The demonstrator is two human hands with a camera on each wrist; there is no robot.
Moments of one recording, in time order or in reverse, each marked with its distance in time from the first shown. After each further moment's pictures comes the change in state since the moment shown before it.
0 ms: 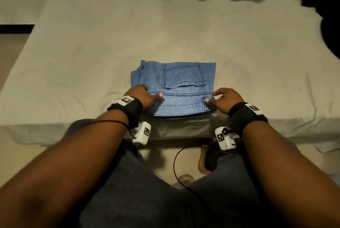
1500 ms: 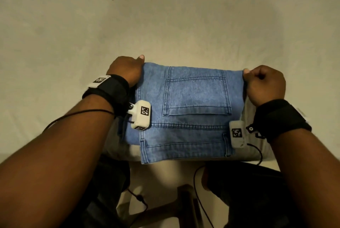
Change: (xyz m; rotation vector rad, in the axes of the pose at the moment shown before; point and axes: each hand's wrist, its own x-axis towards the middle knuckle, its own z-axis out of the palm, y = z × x) left_hand 0.183 0.005 -0.032 -0.168 0.125 -0.092; right_hand 0.161 -0.022 -0.013 0.094 0.444 -0.089
